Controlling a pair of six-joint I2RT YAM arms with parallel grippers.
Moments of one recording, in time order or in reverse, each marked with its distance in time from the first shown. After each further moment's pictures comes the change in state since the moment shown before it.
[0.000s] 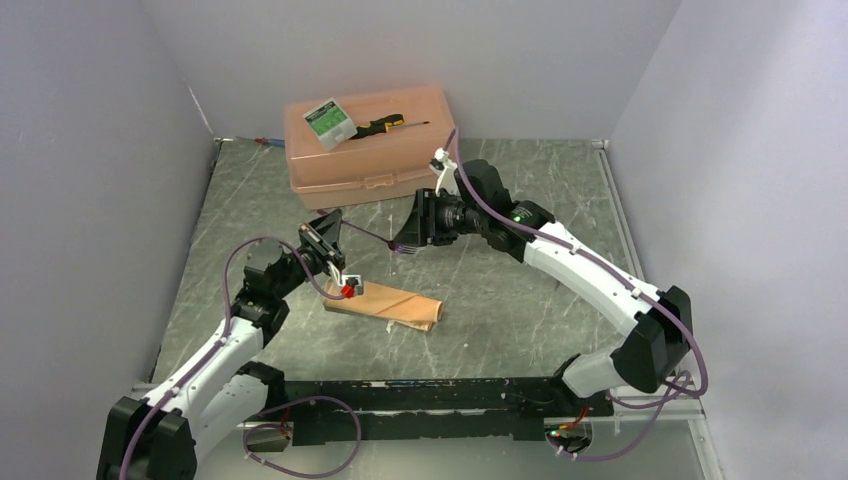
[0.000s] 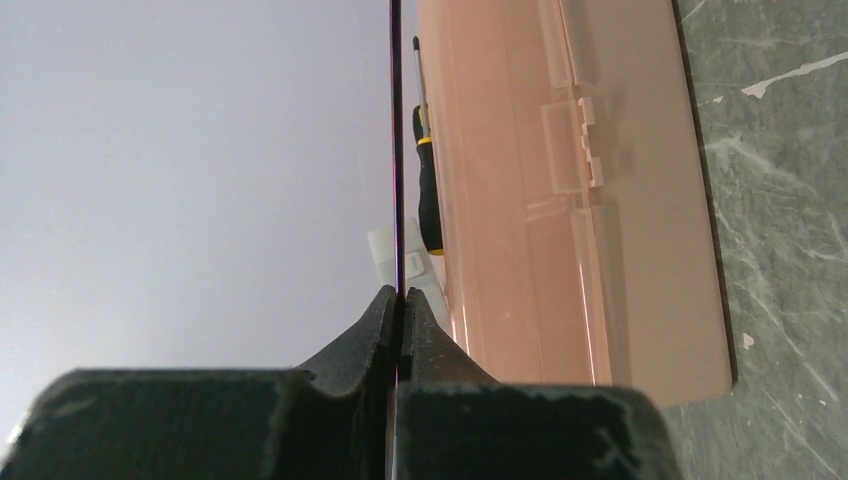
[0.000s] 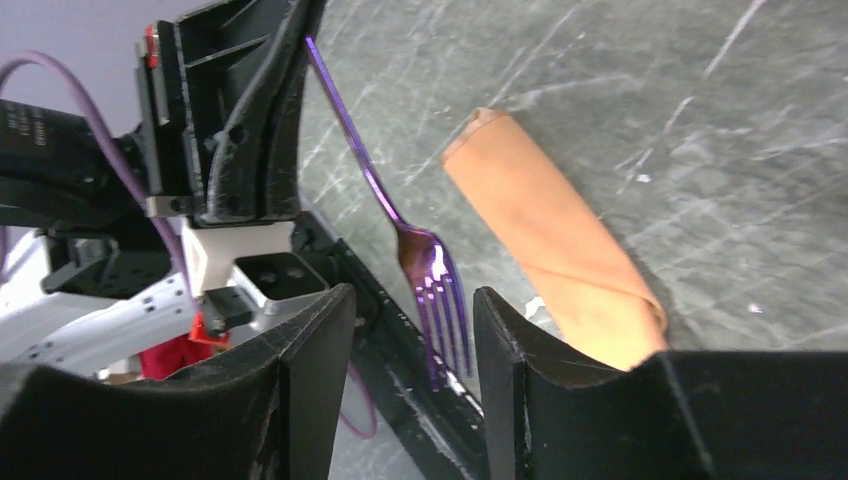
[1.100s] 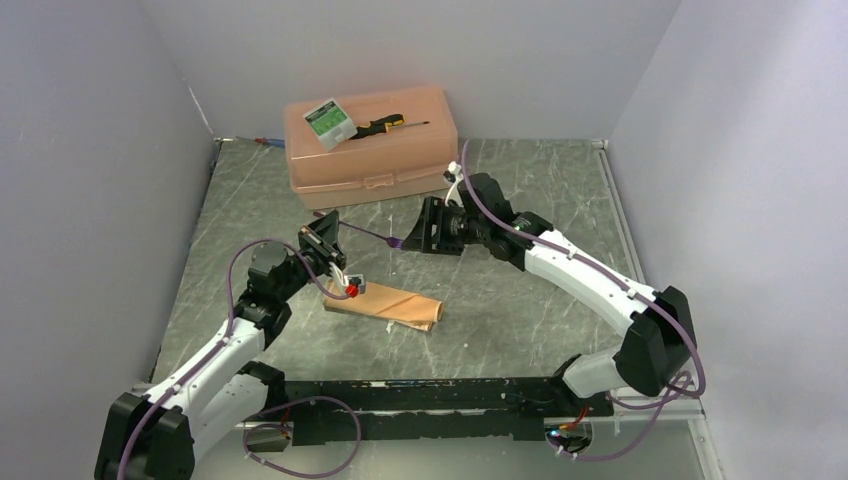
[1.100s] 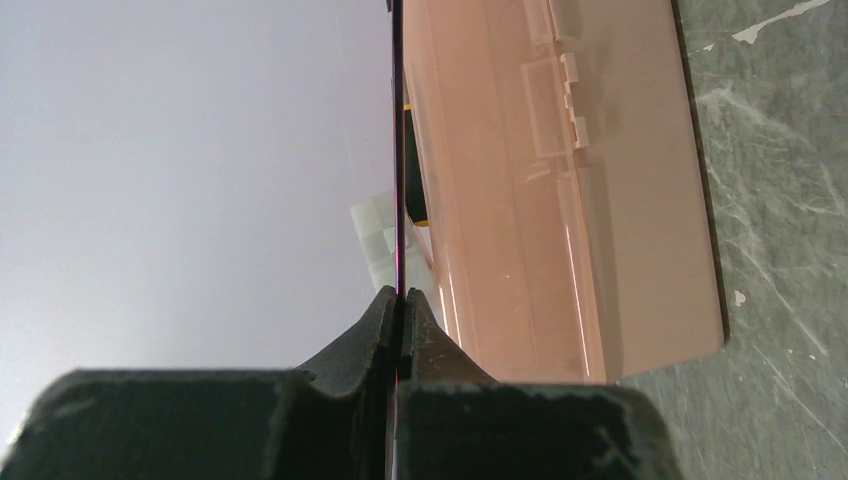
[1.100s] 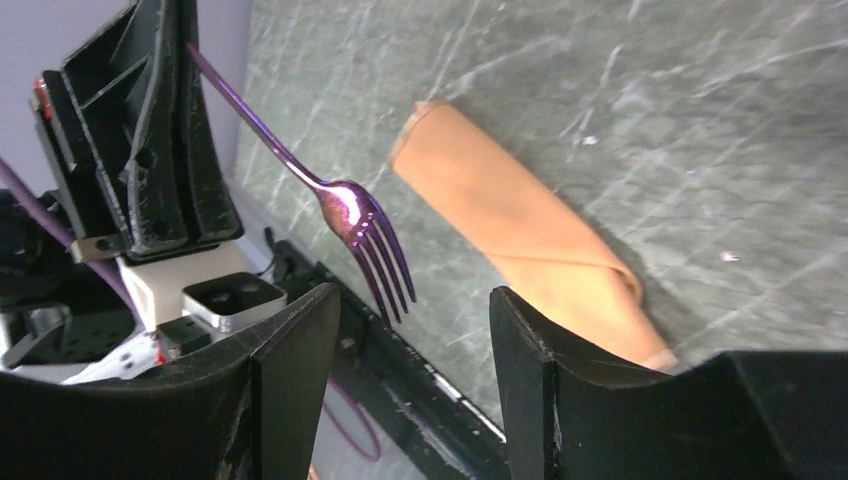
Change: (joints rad) left arm -0.030 0.009 -0.023 0.003 -0.114 0.049; right arm -0.019 -0.025 -0.120 0.032 0.097 0.103
